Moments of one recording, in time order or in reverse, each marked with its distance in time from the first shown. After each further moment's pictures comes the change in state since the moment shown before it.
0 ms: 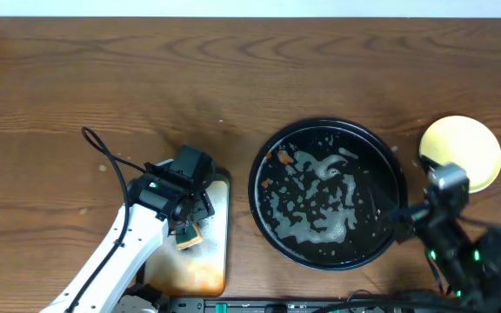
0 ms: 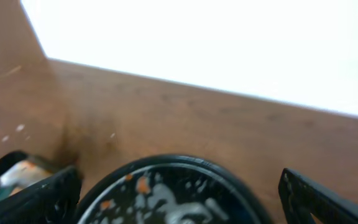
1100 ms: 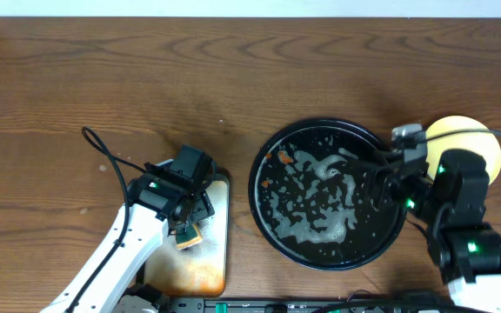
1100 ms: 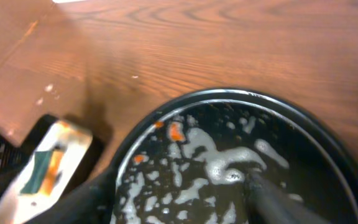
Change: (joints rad) left arm 0.000 0.000 0.000 0.000 0.000 0.000; right arm 0.016 0.462 0.052 -0.003 -0.173 0.111
